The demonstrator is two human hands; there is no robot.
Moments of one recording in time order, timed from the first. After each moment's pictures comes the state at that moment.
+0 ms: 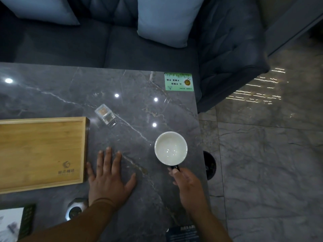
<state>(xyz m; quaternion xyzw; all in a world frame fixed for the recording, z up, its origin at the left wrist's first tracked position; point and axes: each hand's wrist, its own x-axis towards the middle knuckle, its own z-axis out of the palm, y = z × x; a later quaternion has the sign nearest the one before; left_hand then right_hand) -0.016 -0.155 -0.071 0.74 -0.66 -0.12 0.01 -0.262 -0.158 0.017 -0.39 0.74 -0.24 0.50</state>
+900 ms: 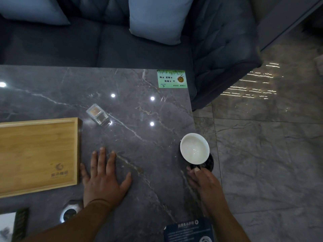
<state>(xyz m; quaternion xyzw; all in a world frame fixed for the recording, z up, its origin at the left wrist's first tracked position) -0.018 -0.156 -0.068 0.75 -0.65 -0.11 0.00 -0.329 -0.143 0.006 -0.26 0.75 -0.31 0.52</state>
